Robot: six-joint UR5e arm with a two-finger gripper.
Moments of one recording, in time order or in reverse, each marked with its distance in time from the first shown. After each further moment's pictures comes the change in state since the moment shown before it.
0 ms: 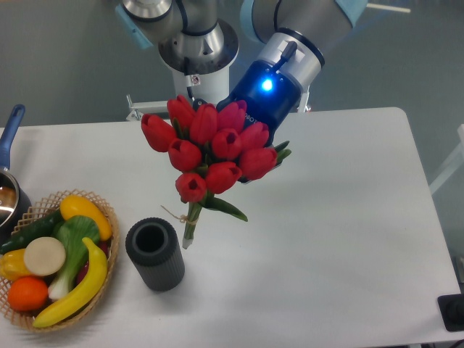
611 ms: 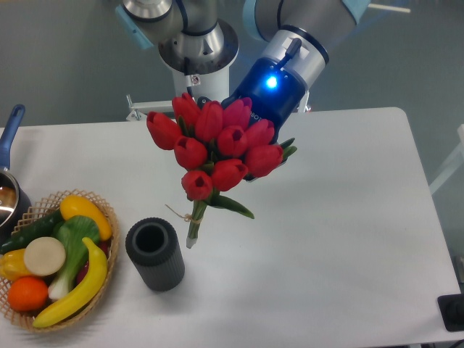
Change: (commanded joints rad) arm 0.012 0.008 0.000 0.000 0.005 0.002
